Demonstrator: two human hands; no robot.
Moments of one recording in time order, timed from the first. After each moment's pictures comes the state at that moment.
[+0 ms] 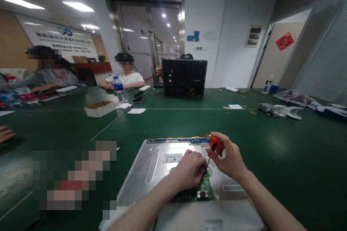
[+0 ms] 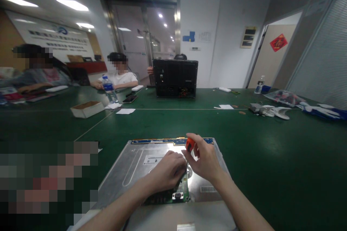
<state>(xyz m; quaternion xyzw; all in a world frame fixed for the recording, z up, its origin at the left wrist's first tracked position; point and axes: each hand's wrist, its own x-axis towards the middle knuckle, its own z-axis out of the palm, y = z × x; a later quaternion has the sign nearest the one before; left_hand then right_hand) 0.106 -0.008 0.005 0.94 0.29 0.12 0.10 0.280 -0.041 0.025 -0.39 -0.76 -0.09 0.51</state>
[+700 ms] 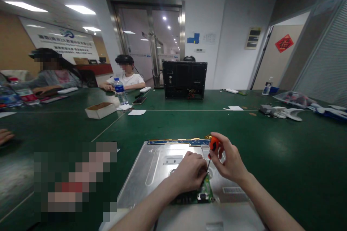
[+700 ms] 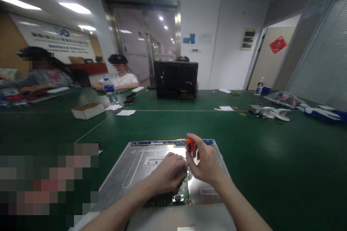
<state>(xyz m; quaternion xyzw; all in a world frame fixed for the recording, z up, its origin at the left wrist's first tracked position) 0.106 -0.010 0.008 0.94 0.29 0.11 0.11 0.280 -0.043 0.024 -0.40 -0.77 -0.05 0.50</state>
